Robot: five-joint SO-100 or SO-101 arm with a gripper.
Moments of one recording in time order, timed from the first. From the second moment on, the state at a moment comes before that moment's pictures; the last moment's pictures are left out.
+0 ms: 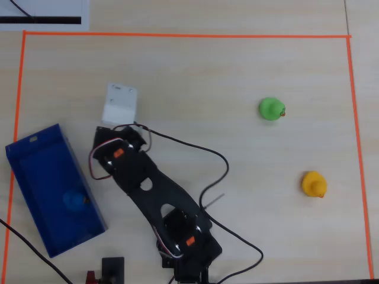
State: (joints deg) arm -30.7 118.9 115.0 63.5 -40.5
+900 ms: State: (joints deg) arm -2.8 189.8 178.5 72.7 -67.7
